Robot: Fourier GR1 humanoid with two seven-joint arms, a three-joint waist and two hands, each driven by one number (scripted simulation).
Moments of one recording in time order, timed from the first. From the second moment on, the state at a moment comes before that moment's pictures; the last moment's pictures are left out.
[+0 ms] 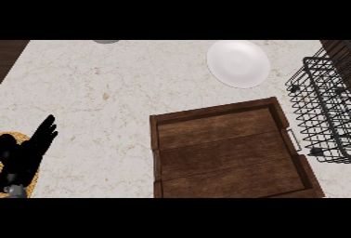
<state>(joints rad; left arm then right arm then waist) 0.02 0.26 0.25 -1.37 -0.02 -0.17 0.15 -0.88 -0.77 -0.24 -0.83 1.14 0.33 0.05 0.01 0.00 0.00</state>
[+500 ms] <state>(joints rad) 0.04 0.26 0.26 -1.37 -0.02 -0.18 0.14 -0.96 -0.81 -0.43 -0.84 0.98 0.27 0.05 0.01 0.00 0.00</state>
